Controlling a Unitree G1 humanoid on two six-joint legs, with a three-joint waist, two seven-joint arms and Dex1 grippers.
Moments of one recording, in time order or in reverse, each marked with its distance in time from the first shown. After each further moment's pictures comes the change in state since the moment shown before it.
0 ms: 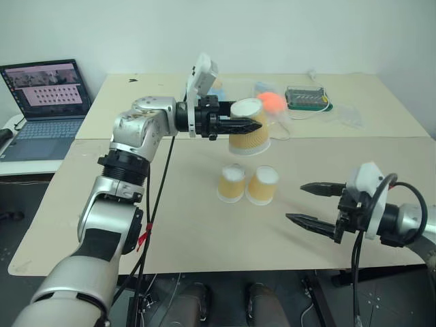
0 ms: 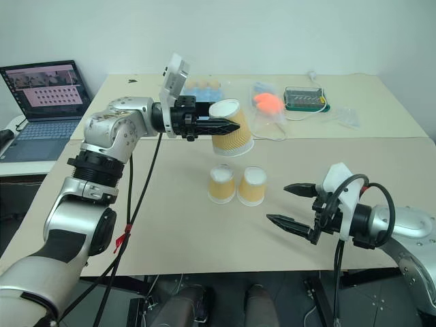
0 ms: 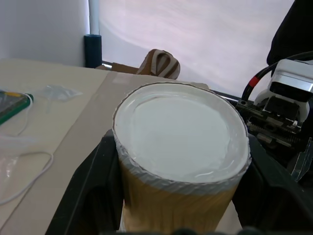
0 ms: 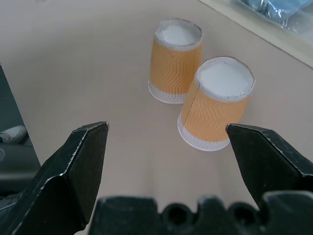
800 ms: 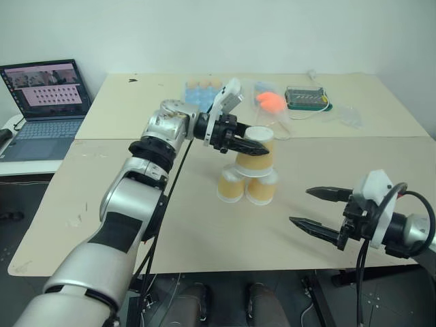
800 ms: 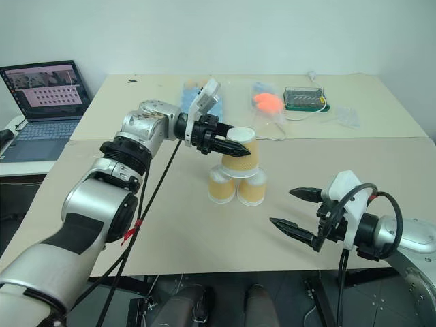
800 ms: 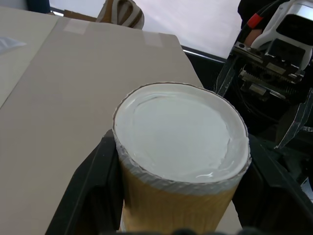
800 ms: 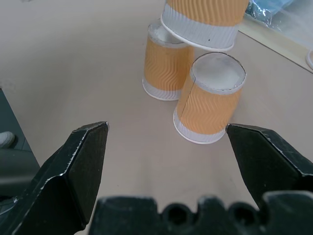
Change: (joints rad) left arm -0.166 -0.137 -0.056 0.420 0.261 -0.213 -0.242; right arm 0.081 0.020 -0.067 -0.072 0.026 0.000 -0.055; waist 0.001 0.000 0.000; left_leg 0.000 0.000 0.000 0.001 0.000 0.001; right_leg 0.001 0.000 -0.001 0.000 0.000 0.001
